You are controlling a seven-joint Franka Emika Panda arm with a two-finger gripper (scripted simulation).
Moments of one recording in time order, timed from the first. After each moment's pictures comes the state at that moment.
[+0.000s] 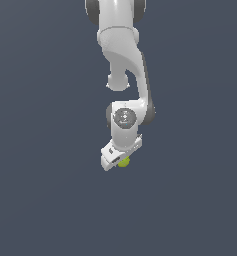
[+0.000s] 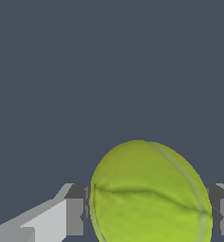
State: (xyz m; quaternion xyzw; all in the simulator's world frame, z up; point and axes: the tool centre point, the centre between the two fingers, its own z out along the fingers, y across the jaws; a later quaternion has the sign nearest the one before) arm 0.040 0.020 0.041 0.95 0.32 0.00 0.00
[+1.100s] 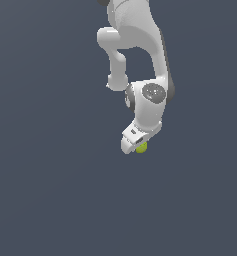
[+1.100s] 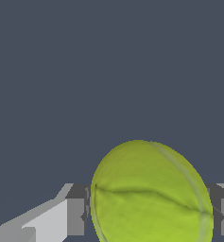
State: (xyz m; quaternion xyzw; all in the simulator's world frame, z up) arm -0.006 0.101 0.097 0.95 0.32 0.00 0.00
